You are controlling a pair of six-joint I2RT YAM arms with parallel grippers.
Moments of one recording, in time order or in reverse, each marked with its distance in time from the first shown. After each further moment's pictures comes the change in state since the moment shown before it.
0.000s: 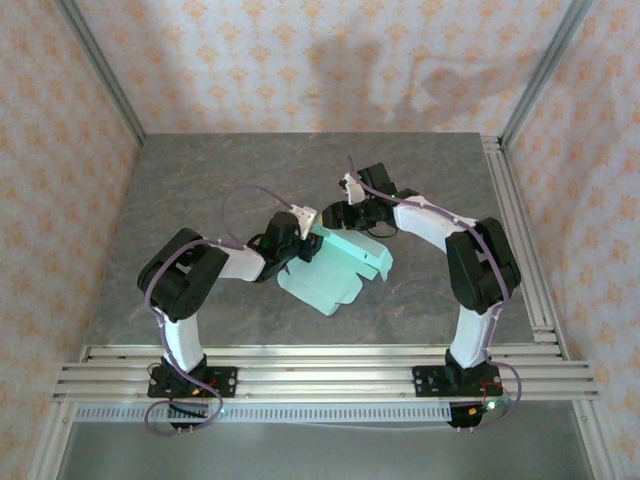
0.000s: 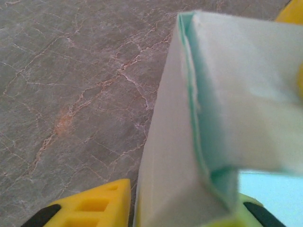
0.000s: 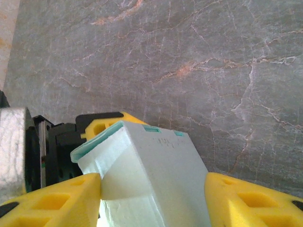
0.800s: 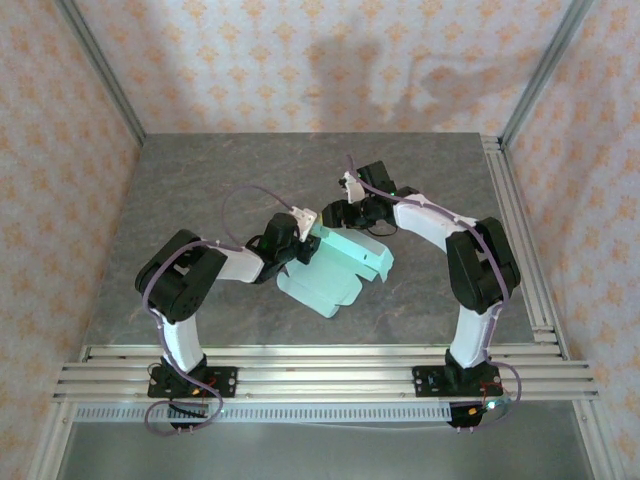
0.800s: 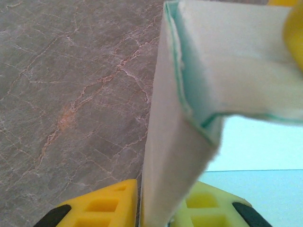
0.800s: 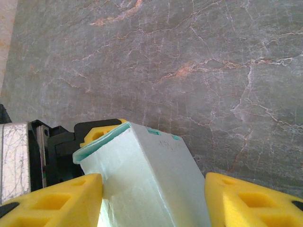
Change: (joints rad) left arm 0.000 -0.016 -0.017 -0.010 -0.003 0.050; right arm -0.003 0.001 0.028 -0.028 0.004 0.005
